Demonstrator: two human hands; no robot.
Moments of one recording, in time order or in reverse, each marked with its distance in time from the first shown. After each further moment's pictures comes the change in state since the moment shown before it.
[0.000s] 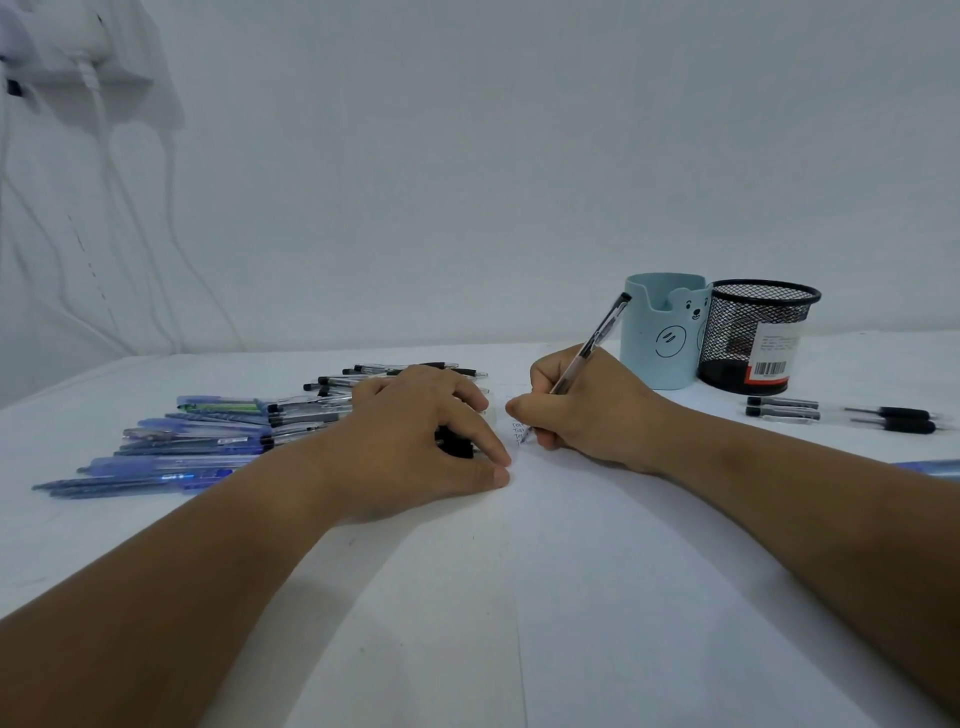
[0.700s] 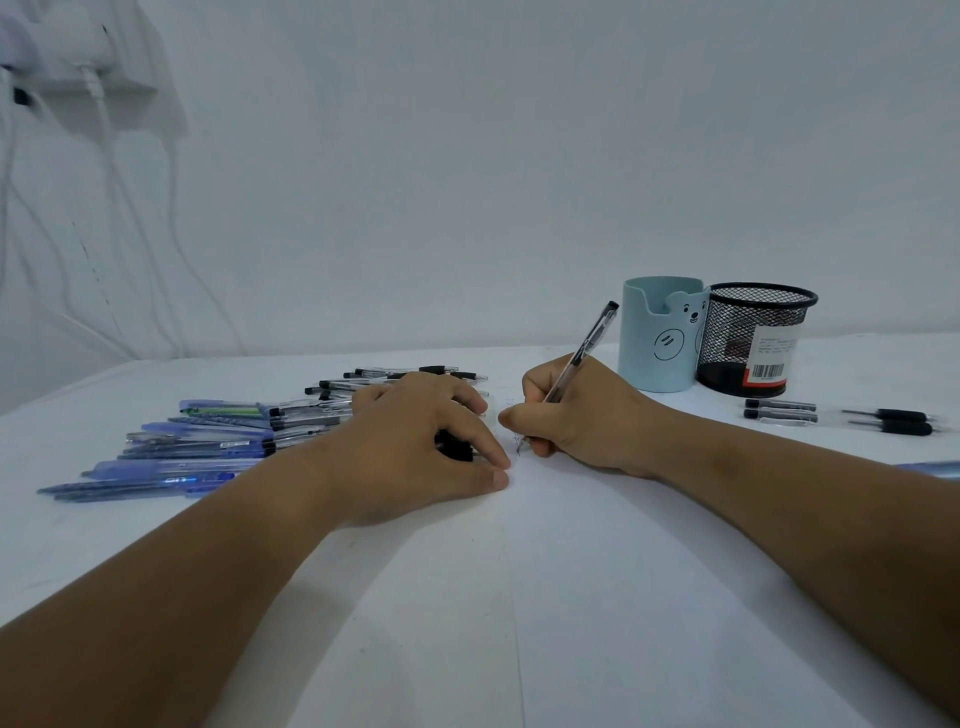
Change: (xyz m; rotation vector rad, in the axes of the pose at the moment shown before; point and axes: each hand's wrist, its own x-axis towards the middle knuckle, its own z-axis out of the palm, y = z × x) left_hand -0.001 -0.001 -0.001 -0.025 -0.011 -0.030; right_hand 0.001 0.000 0.002 -0.024 -0.055 -0.015
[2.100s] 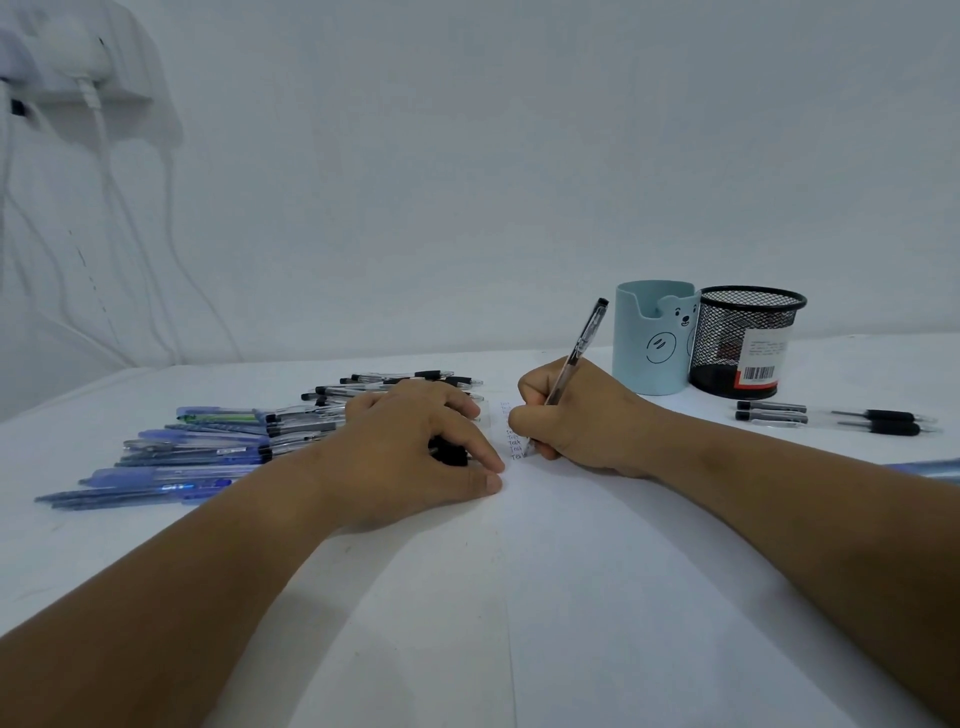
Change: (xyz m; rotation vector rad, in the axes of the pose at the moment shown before) left_hand -0.001 -0.001 0.002 -0.004 0.000 0.005; right_hand 0.002 0.005 -0.001 -0.003 0.017 -0.010
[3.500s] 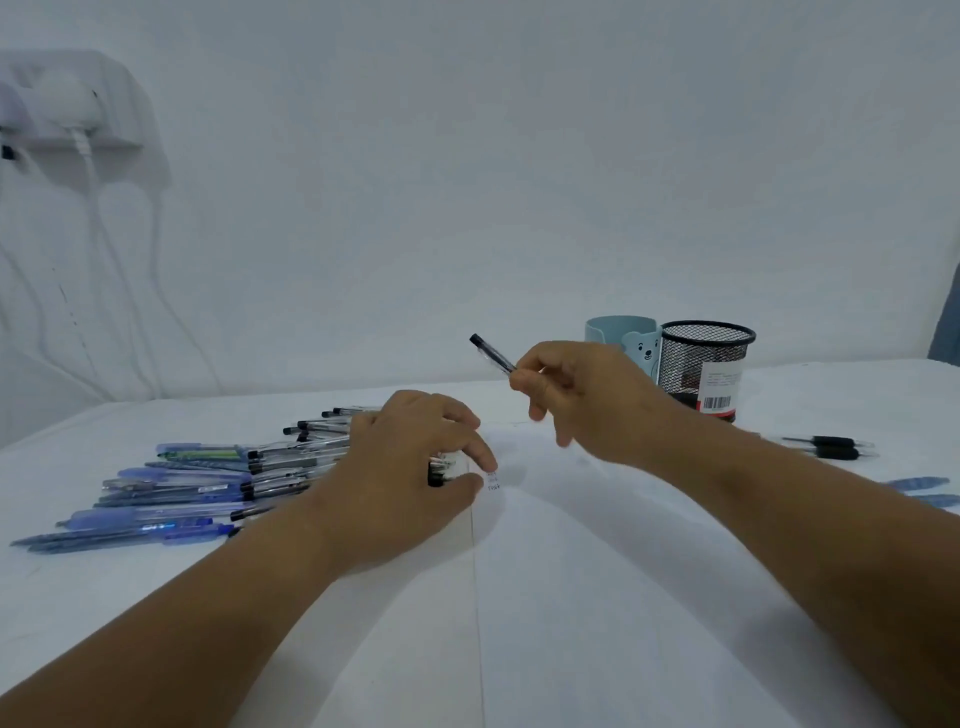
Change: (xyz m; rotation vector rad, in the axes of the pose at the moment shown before) left_hand 0.003 0.015 0.009 -0.026 0.226 0.102; right_hand -0.012 -0.022 -0.043 -0.207 0.175 -0.121
